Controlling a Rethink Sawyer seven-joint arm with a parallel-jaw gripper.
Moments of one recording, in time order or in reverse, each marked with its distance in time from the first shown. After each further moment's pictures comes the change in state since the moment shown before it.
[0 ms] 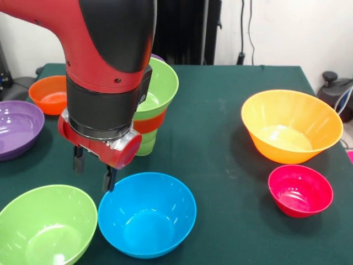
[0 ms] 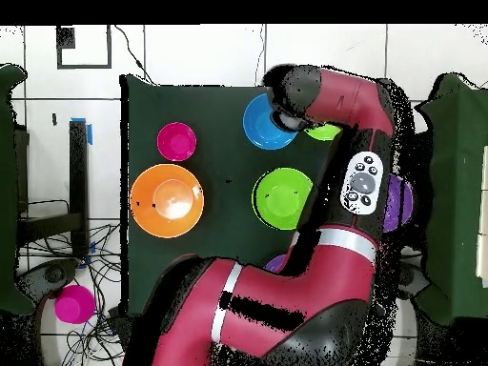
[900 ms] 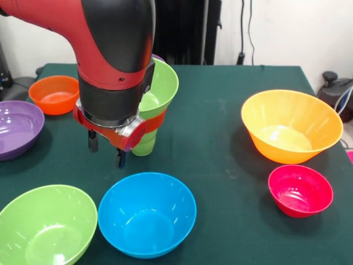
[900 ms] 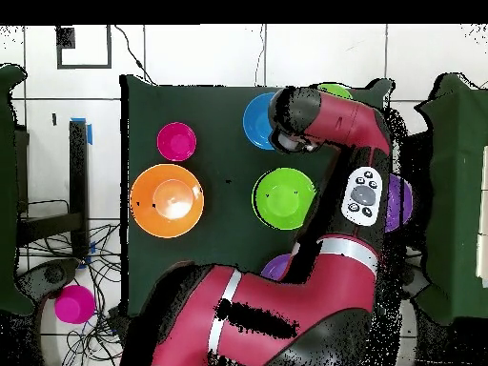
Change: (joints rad) arm 0.001 -0.051 0.000 0.166 0.005 0.000 0.000
